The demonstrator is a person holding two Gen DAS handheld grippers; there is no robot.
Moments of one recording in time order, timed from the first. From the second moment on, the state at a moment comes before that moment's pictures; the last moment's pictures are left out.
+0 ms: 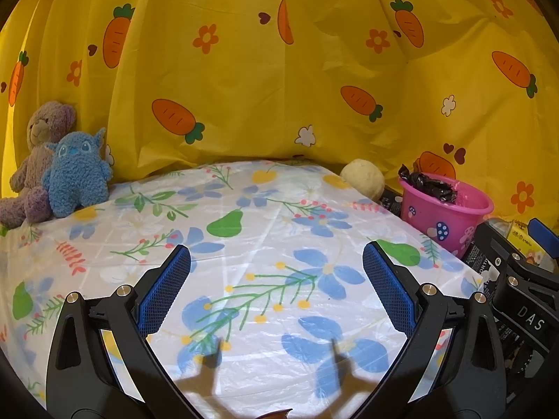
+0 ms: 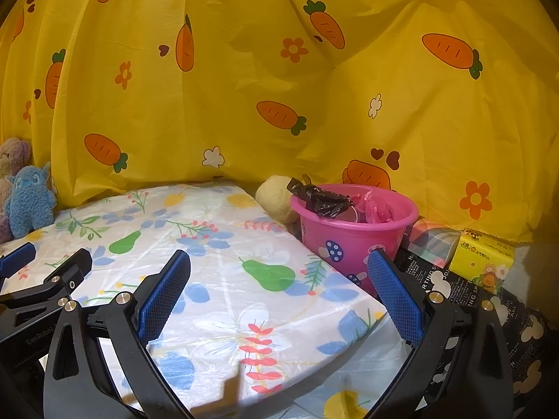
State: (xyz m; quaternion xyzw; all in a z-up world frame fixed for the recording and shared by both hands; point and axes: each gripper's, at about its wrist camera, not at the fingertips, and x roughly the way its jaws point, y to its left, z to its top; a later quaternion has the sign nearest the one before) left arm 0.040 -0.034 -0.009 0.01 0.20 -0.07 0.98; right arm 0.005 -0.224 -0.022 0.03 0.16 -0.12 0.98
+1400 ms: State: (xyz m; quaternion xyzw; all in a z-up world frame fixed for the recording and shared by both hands) left arm 0.041 -0.041 -0.007 0.01 0.20 -0.07 0.98; right arm 0.008 -0.229 -0.022 0.03 0.16 -0.12 0.98
